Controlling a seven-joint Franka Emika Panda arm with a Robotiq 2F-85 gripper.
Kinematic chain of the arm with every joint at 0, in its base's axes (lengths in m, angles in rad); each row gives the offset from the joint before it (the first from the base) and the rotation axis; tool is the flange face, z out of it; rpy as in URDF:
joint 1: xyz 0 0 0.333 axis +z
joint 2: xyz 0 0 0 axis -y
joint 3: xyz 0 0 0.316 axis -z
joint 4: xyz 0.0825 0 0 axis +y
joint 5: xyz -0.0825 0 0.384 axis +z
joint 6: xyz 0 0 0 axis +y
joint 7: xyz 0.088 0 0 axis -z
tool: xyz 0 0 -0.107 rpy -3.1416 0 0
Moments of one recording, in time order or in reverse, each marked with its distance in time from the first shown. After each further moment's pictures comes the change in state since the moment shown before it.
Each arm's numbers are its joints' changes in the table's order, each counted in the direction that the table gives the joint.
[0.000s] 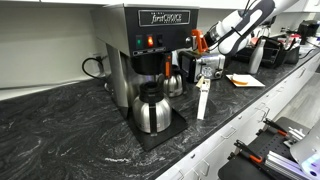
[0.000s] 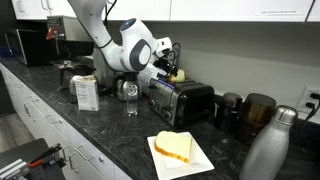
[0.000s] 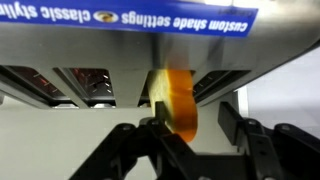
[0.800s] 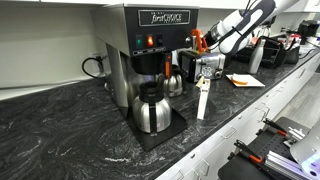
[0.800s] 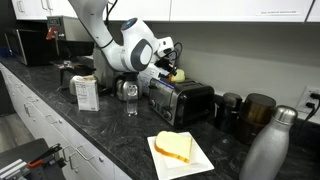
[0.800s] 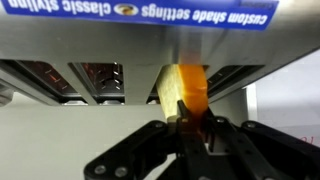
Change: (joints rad) arm -0.015 0.000 0.000 -0.005 -0.003 0.000 0.000
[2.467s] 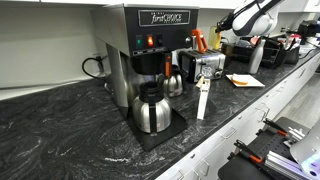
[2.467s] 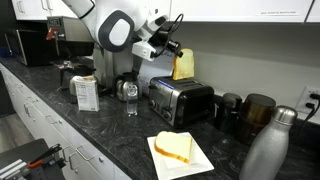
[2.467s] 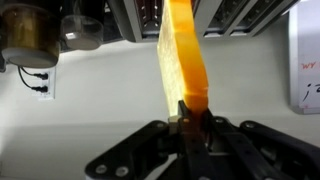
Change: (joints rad) arm 0.018 0.354 0.045 0.231 0.426 0.000 -0.323
